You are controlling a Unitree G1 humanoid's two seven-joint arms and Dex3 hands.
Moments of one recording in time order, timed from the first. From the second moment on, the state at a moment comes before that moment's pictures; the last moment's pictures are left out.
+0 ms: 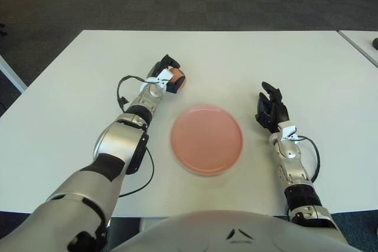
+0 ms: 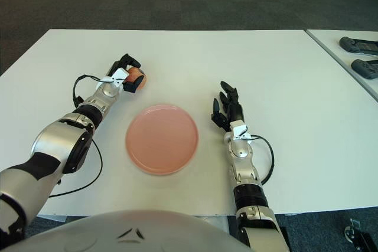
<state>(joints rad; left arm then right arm) -0.88 0.11 -0.09 1.33 0.25 -0.32 0.21 -0.07 -0.08 -0.06 0.45 -0.06 -0.34 -0.08</state>
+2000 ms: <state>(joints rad) -0.74 0.02 0.13 0.76 -0.15 -0.38 -0.43 -0.09 -0.09 -0.06 0.45 -0.07 -0.31 -0.08</state>
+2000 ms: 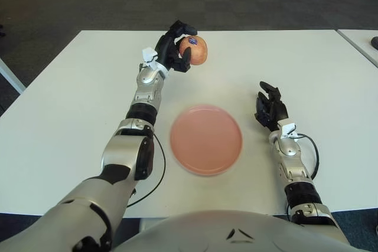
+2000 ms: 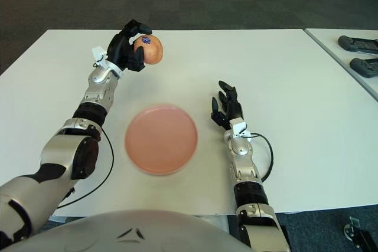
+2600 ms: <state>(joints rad) -0.46 0.09 -0.07 0.44 -0.02 -0.46 -0.50 -0.11 -0.09 -0.07 0.49 -0.06 -0.33 -0.08</state>
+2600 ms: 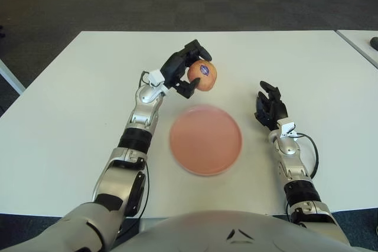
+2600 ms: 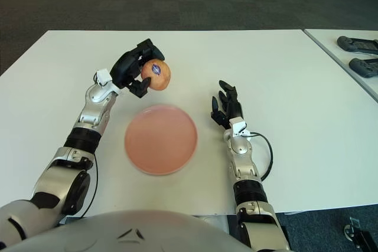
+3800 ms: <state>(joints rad) -0.30 0.23 -0.21 0.34 0.04 -0.63 -0.58 -0.13 -0.09 -0.08 0.53 -0.06 -0.36 -0.08</state>
